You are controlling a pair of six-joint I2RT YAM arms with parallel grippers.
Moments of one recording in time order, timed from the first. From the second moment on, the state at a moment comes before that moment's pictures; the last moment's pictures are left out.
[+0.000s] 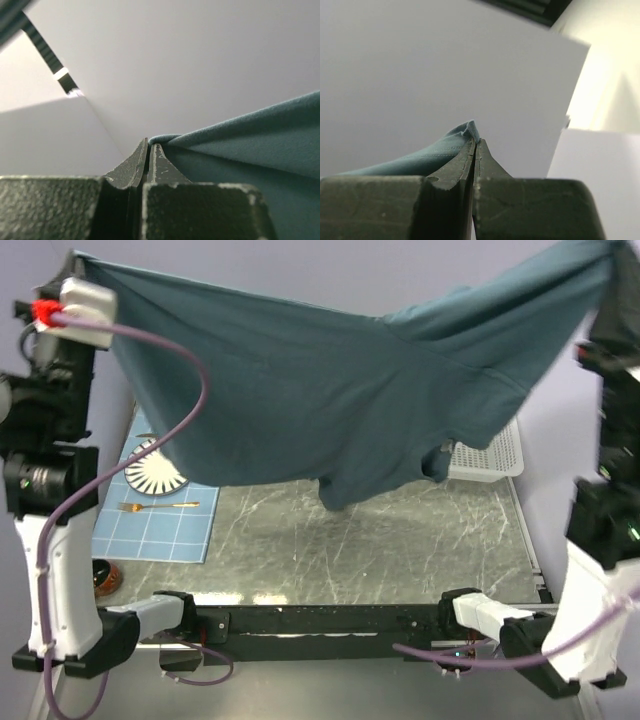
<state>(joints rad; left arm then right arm) -0.13 1.19 2.01 -0.17 0.05 0.63 0.14 1.13 2.12 -0.10 -0.12 -0.36</state>
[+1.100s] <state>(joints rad) -0.16 1.93 1.40 -0.19 0.22 0.63 0.18 1.65 1.28 0.14 -0.16 -0.59</state>
